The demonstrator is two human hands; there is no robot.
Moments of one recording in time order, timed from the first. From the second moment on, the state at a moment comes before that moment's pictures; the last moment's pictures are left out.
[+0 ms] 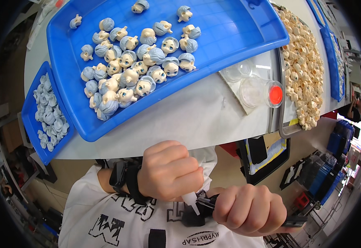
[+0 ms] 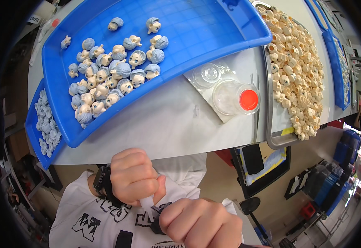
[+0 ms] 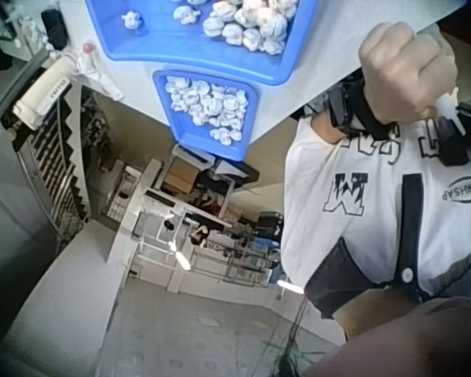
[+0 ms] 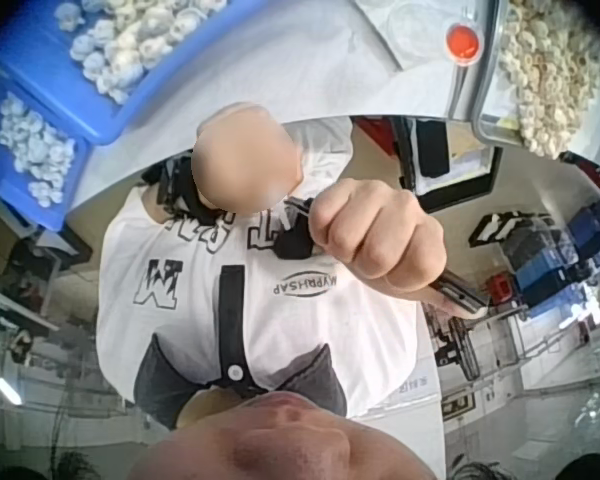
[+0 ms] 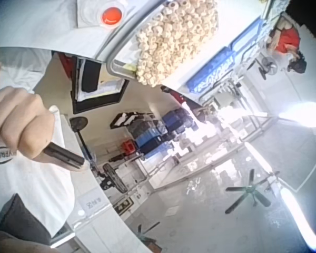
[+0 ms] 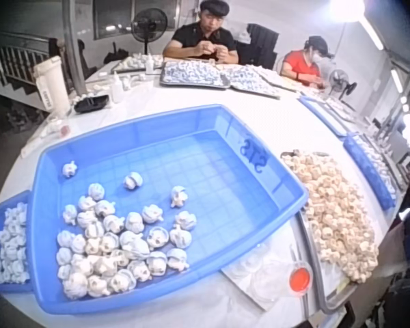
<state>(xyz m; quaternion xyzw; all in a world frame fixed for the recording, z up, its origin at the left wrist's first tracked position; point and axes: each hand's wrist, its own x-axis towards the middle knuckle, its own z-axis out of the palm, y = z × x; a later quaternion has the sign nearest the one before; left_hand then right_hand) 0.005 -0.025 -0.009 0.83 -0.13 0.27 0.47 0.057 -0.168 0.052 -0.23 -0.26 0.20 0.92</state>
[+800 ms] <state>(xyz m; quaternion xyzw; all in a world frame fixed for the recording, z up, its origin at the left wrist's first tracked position) 0.008 -0.027 -0.003 0.81 -0.11 0.28 0.51 0.052 -0.150 0.046 -0.22 -0.46 0.05 0.86</state>
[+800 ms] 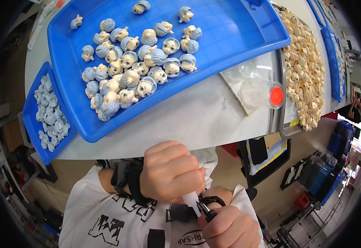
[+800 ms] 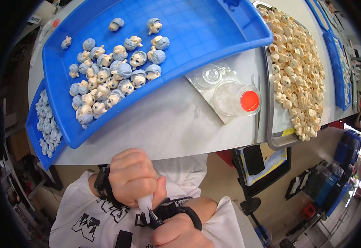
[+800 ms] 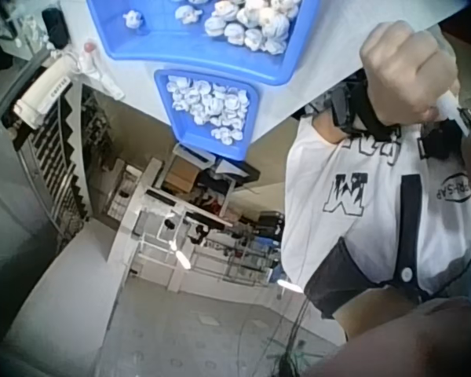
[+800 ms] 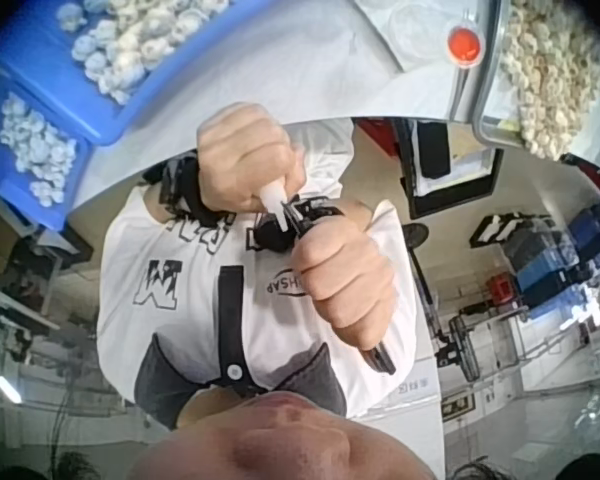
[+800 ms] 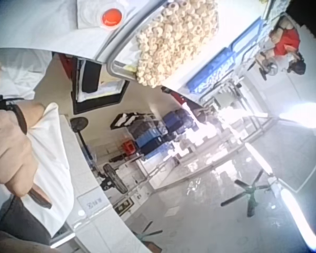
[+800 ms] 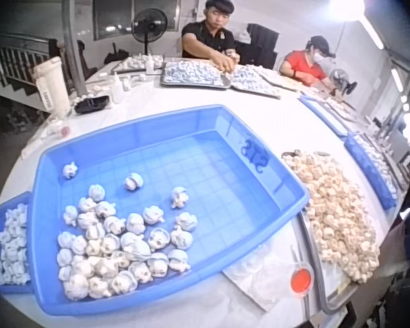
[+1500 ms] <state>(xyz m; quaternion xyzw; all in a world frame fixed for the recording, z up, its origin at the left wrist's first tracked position) 0.002 -0.021 -0.016 0.82 -0.14 0.28 0.48 0.053 -0.167 0.052 -0.24 -0.15 0.24 0.93</state>
